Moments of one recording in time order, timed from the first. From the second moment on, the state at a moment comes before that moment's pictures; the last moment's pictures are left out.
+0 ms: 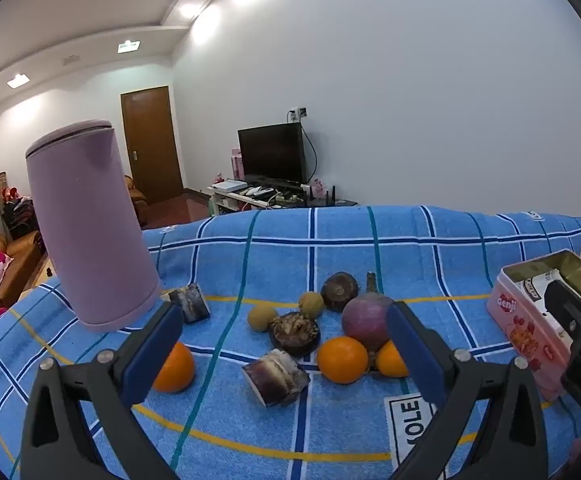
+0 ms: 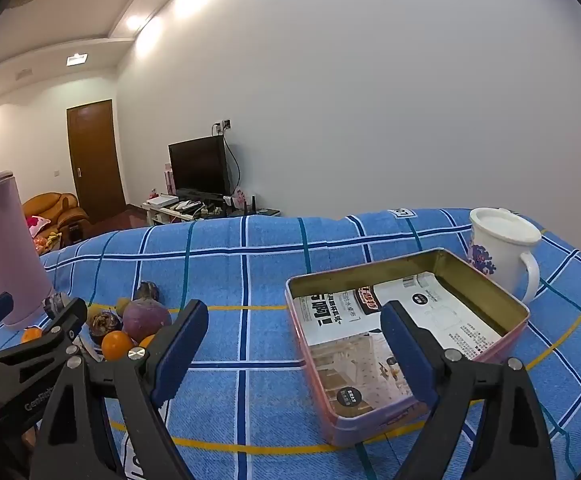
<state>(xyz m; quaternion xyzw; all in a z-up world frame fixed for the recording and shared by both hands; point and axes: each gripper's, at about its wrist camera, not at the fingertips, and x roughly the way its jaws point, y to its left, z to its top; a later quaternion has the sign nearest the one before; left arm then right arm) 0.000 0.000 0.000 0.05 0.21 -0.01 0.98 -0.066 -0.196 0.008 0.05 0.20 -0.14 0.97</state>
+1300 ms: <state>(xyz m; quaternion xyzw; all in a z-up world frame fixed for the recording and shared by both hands) 0.003 0.001 -0.004 0.04 0.22 -0.01 0.97 -0.063 -0.194 0.006 0.05 0.20 -0.13 0.97</state>
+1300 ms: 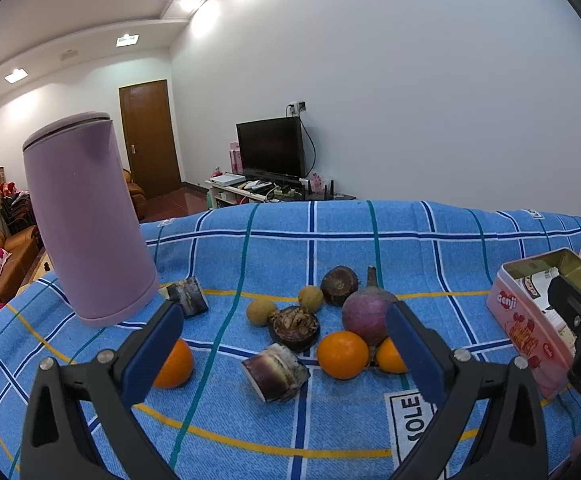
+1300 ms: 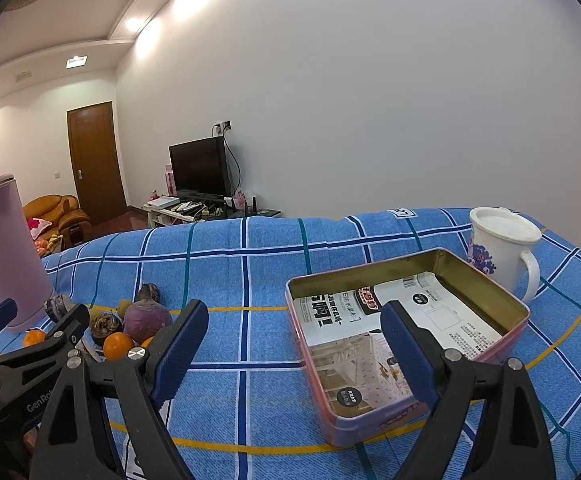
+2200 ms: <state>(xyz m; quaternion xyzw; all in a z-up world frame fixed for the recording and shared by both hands) 0.003 0.001 -0.004 0.04 0.22 -0.01 0.97 -0.062 -0.196 0.005 0.05 0.20 -0.13 0.97</state>
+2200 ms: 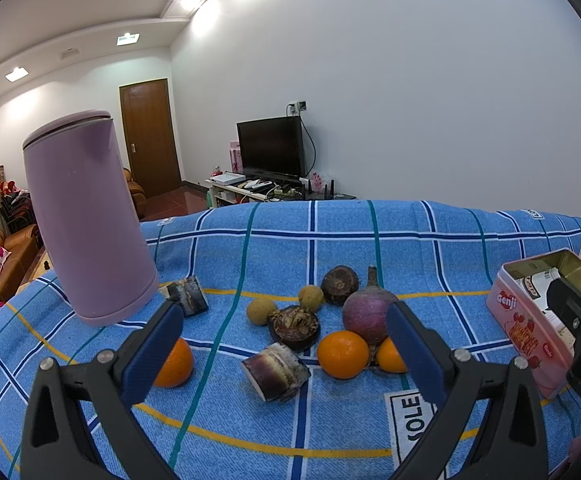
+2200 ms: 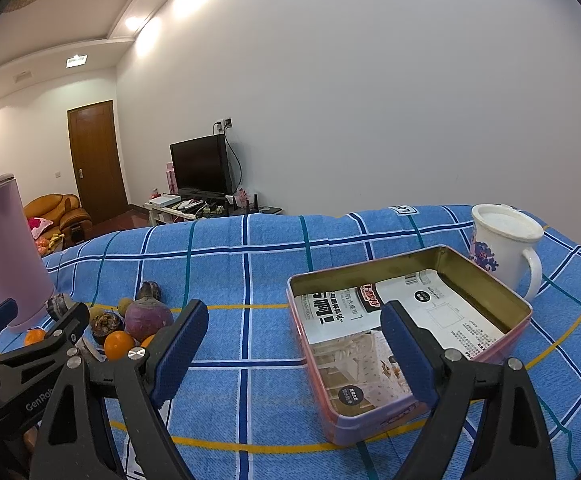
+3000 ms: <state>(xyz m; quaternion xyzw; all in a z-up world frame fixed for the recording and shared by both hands) 0.004 0.001 -0.006 0.04 0.23 -0.02 0.97 -0.060 -0.195 0.004 0.05 0.21 -0.13 0.97</state>
